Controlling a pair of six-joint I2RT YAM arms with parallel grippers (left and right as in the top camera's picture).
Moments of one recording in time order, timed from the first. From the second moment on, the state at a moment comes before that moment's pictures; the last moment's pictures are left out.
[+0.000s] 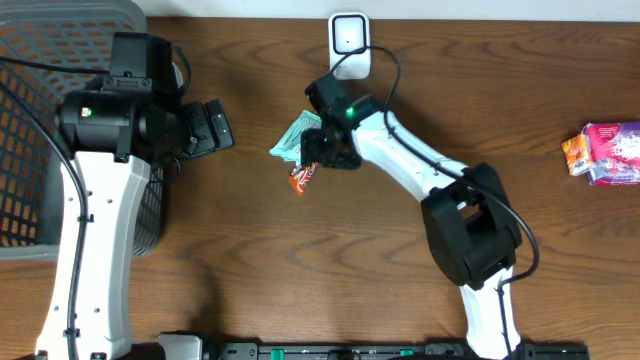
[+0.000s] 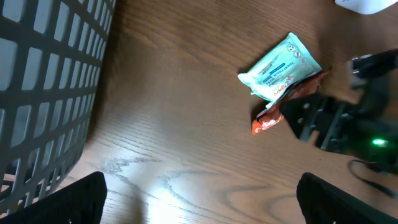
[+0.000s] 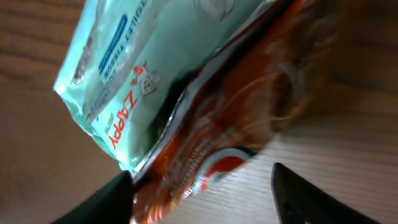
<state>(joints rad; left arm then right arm) -0.07 1.49 1.69 -1.38 0.05 -0.38 0.60 2.18 1.68 -0.76 -0.18 0.62</state>
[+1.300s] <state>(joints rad) -0.07 1.49 1.69 -1.38 0.05 -0.38 0.65 2.18 1.83 -1.10 0.12 0.45</state>
